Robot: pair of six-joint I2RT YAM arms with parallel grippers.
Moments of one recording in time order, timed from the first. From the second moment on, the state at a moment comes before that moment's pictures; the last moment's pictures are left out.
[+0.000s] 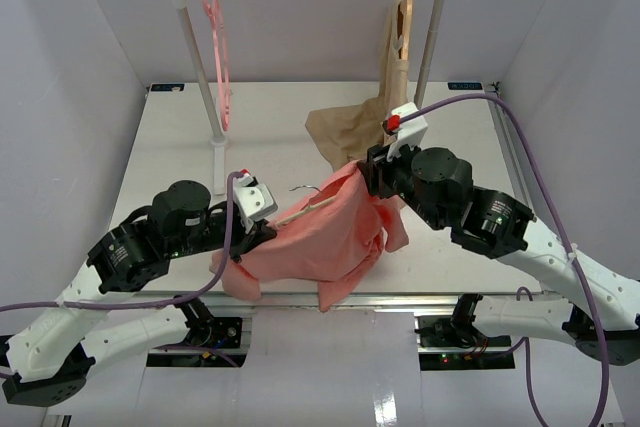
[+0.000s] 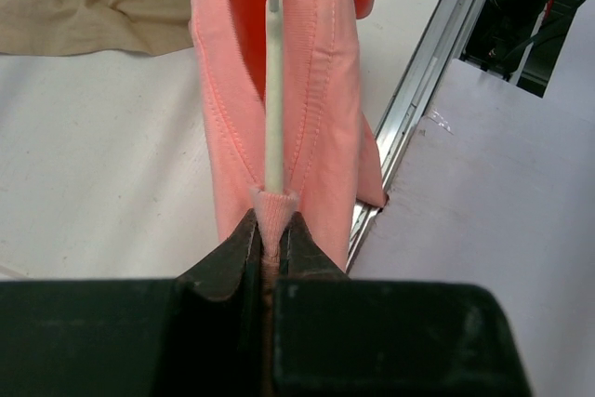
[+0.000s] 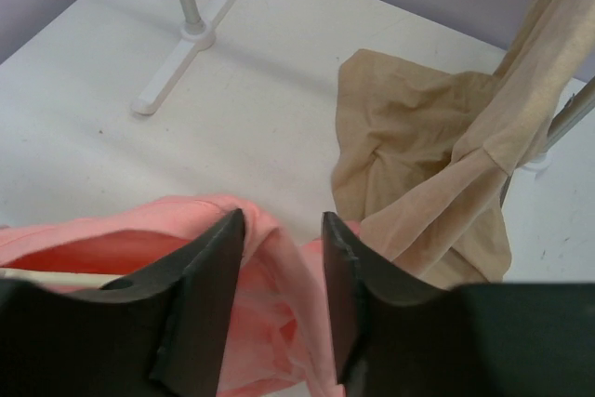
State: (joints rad) left arm -0.91 0.76 1.18 -0.88 0.18 0.13; right arm 1.09 1.03 1.32 -0.54 0.49 0.14
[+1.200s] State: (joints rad) left arm -0.91 0.73 1.27 -1.00 0.19 0.10; right arm 1.09 0.82 1.07 -0.60 0.39 0.12
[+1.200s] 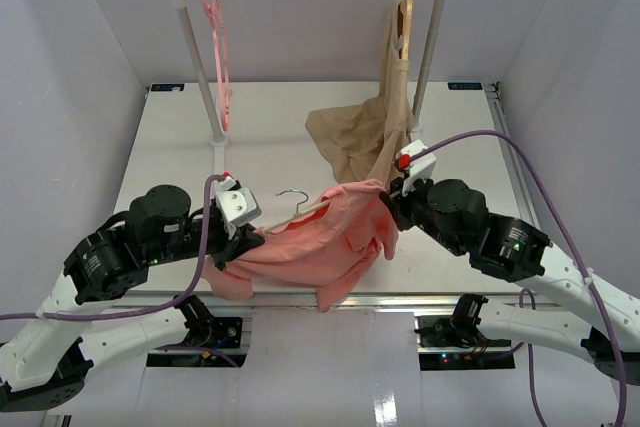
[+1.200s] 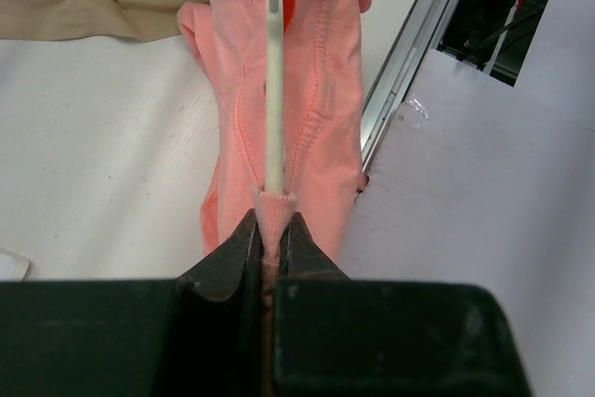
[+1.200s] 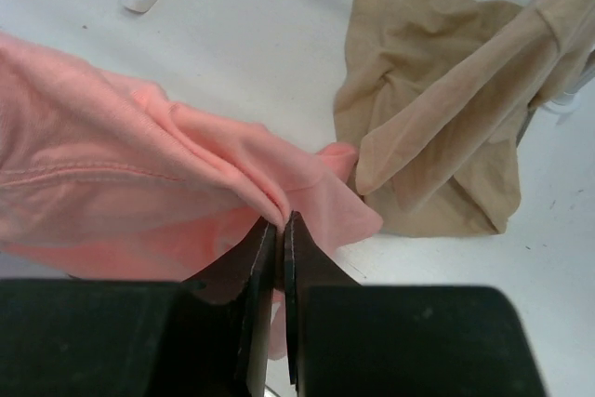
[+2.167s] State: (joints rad) left arm -0.91 0.69 1.26 -1.00 0.24 0.12; right arm 1.07 0.82 1.22 -0.71 0.44 0.07
